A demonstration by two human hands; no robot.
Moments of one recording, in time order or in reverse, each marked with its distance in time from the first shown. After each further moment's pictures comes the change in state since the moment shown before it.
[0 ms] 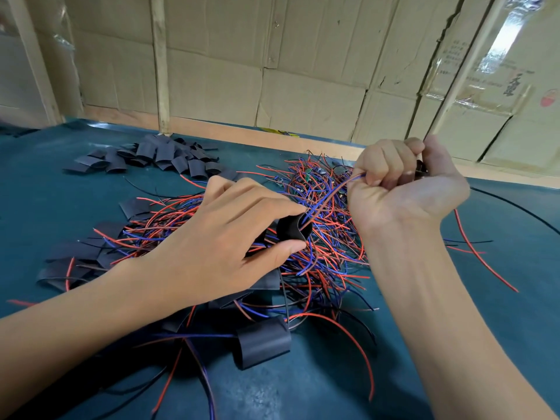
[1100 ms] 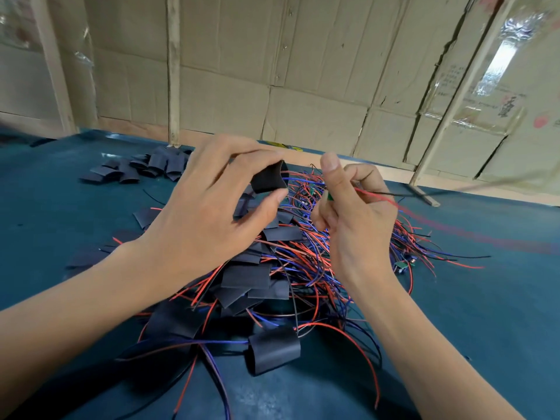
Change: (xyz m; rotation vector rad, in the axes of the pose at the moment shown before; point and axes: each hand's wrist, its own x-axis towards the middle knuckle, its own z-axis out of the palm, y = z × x) left_hand 0.016 -0.020 -0.025 0.122 0.329 -0.049; right_hand -0.011 0.053 -0.026 -0.851 -0.382 -0.376
